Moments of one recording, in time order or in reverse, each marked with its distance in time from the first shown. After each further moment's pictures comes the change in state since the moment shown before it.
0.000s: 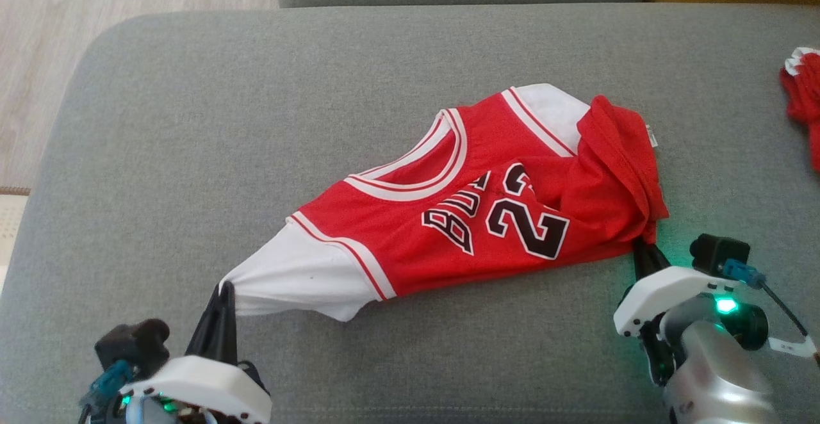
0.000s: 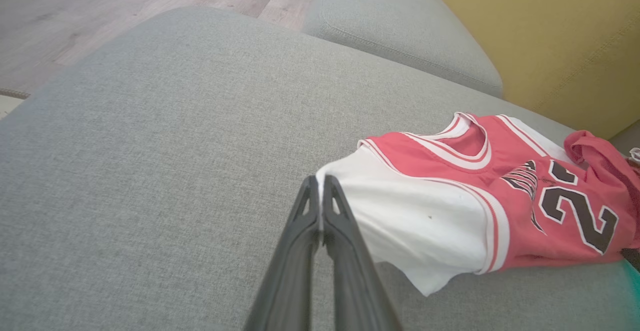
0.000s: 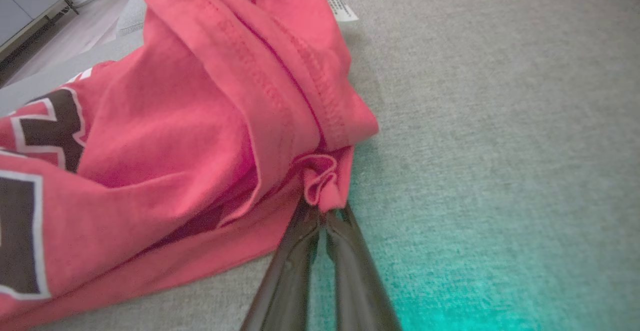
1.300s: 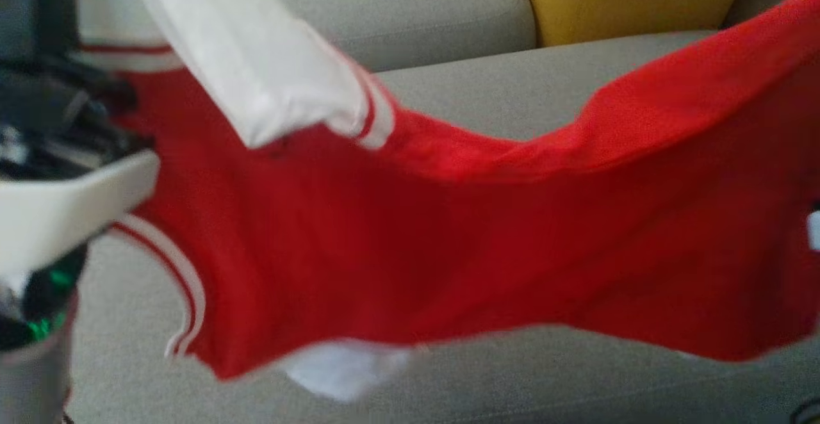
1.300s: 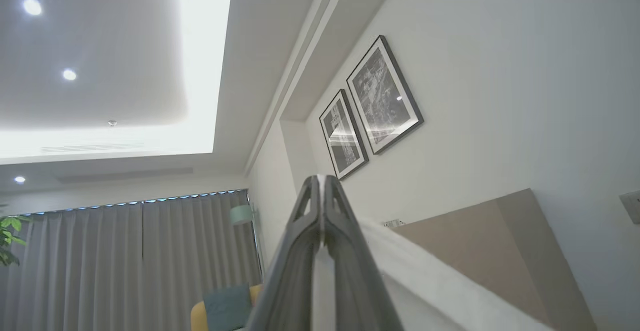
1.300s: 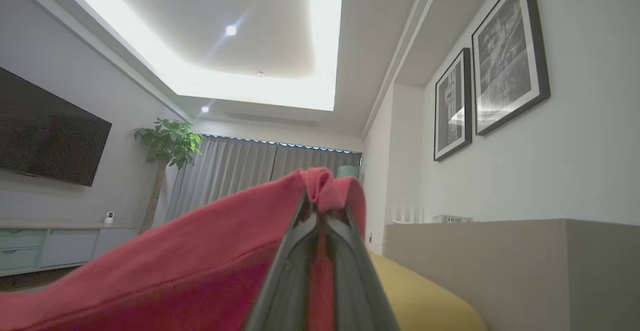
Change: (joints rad) left arm -0.735 0.200 0.043 -0.511 0.084 -0.117 0.156; right arm 0.182 -0.155 0.008 -1.639 0.118 0.000 0.404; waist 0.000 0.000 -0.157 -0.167
